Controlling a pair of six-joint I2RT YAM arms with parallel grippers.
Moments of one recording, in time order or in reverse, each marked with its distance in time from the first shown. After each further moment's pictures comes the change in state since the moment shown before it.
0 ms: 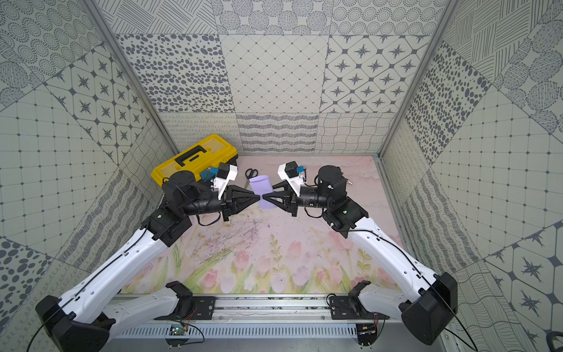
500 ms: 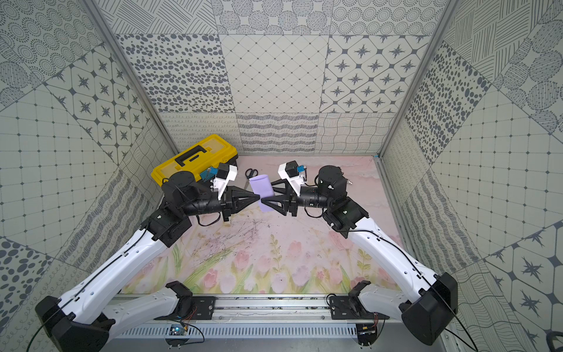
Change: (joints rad) left arm -0.001 -0.004 -0.004 0.002 -0.009 0.005; right arm 0.000 -0.005 -0.002 0.006 0.005 0.017
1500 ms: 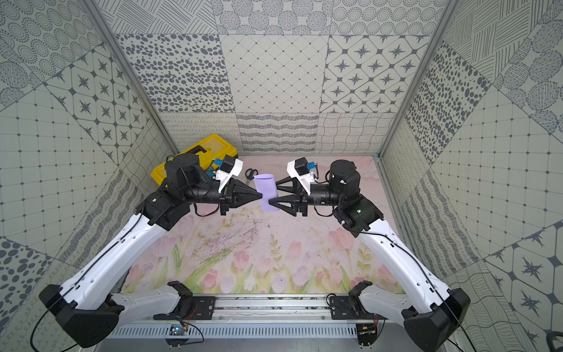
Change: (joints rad) left arm -0.005 0.131 0.284 -0.311 0.154 0.217; right arm -0.064 -0.050 0.100 -0.180 -0.126 -0.043
